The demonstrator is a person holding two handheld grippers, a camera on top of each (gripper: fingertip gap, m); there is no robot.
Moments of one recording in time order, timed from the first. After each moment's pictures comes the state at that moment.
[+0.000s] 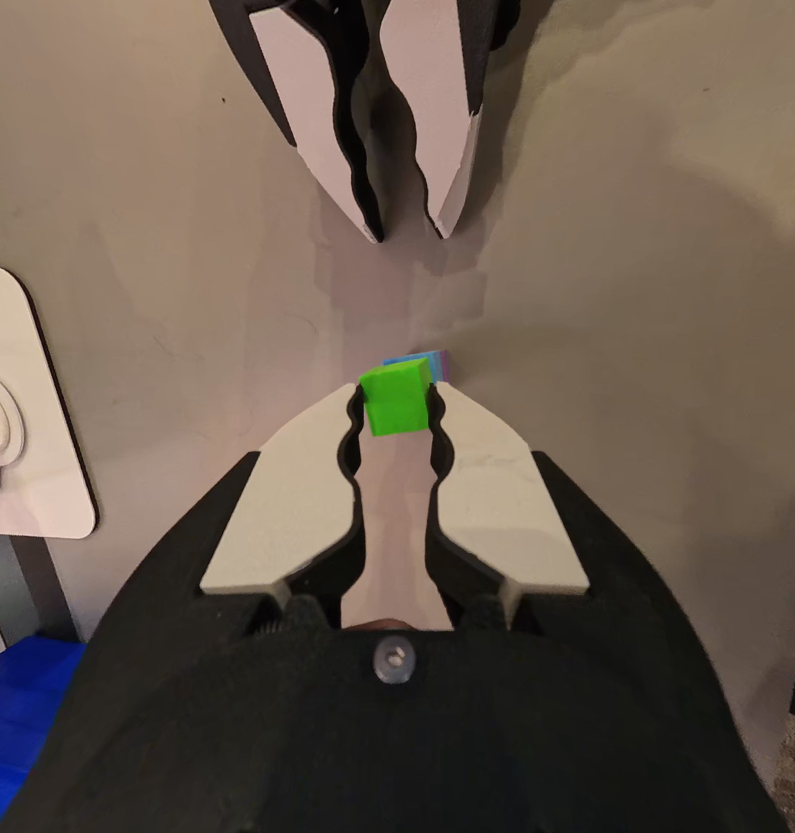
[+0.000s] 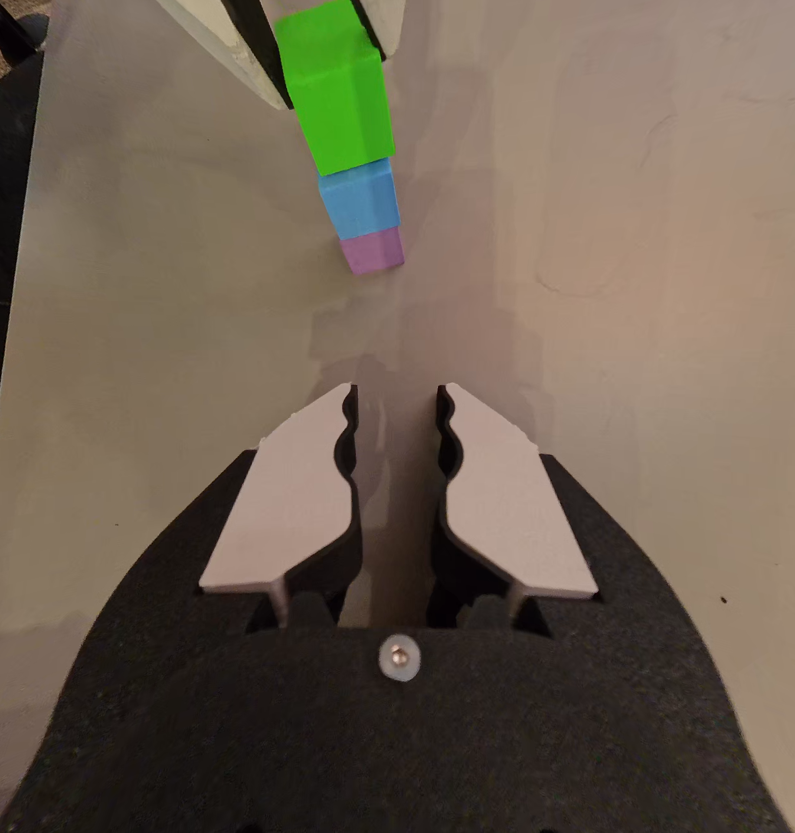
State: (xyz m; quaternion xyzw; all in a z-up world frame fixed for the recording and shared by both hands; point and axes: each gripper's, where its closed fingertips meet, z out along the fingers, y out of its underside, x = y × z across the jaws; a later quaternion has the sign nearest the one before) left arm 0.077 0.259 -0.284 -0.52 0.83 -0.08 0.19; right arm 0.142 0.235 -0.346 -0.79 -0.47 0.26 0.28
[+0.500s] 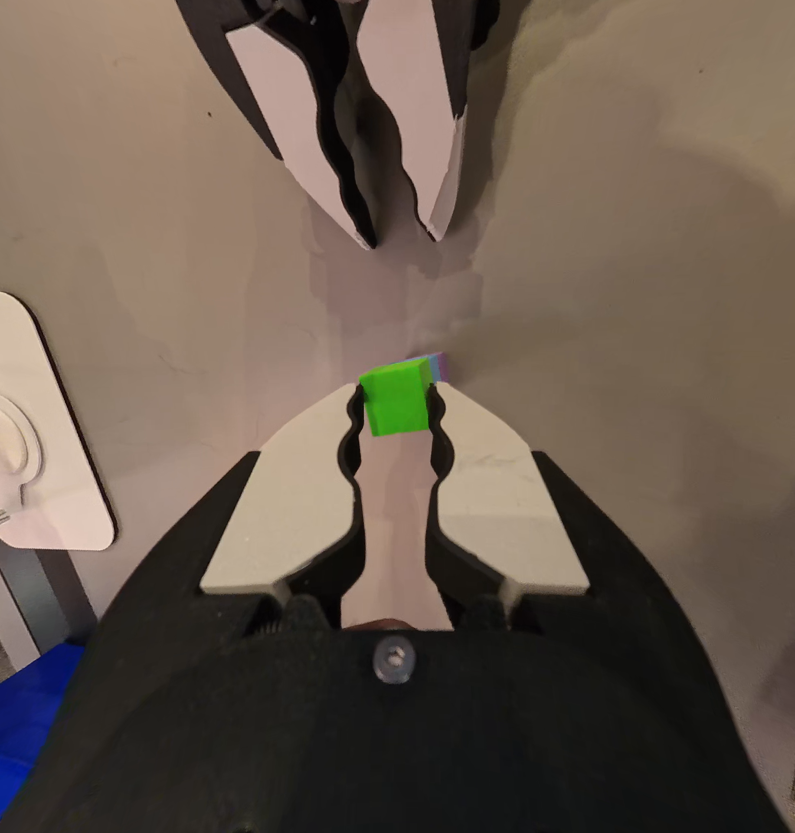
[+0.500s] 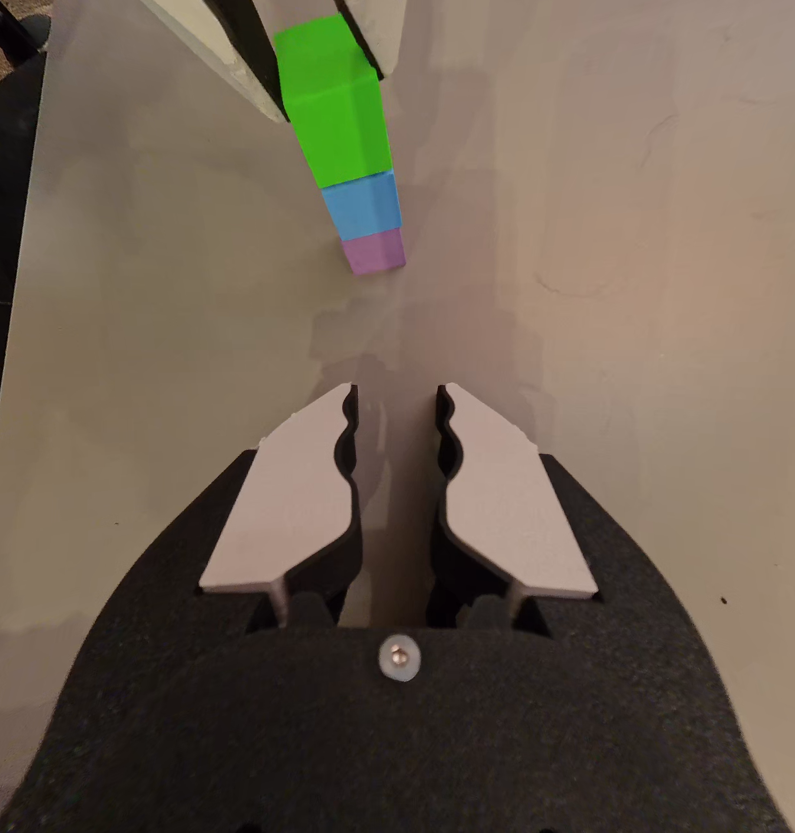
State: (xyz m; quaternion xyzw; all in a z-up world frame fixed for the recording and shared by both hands) left arm 0.081 0.256 -0.285 -0.49 0.85 -0.07 0.18; right arm 0.142 0.234 -0.346 -0.79 -0.47 0.26 0.28
